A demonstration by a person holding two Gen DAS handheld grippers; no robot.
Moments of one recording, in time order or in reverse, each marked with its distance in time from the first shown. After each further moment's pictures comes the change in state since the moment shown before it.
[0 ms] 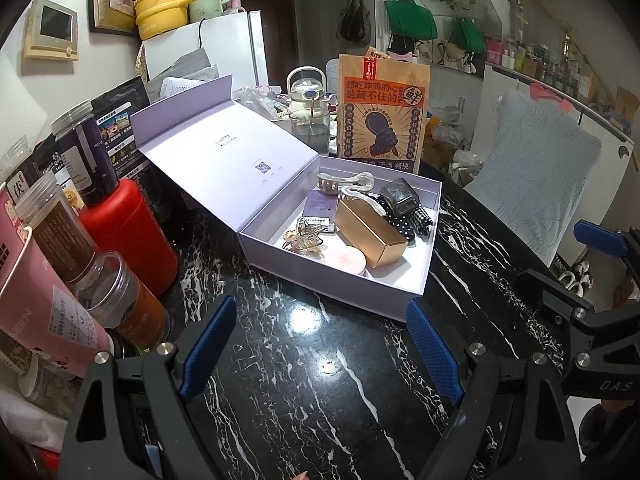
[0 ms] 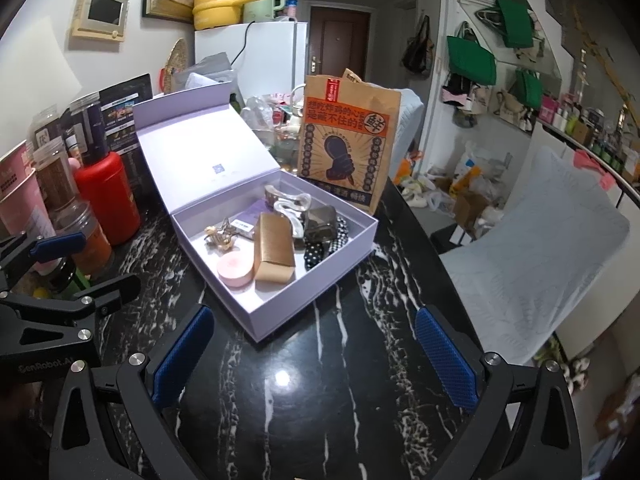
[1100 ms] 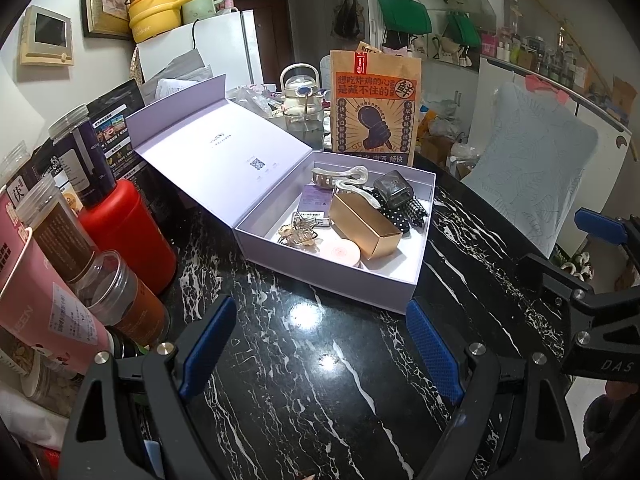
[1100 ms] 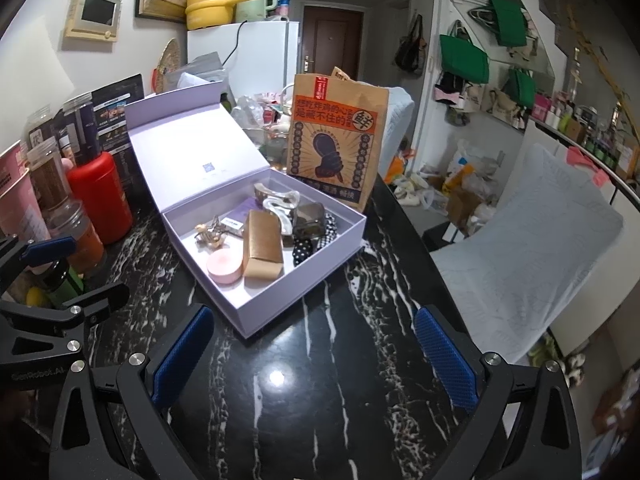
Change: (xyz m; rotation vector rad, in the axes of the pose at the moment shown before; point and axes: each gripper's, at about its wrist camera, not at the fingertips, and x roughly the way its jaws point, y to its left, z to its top) left arm -0.004 -0.007 -0.004 0.028 0.014 0.002; right arm -0.002 -0.007 -0.003 0.009 0.001 -0.024
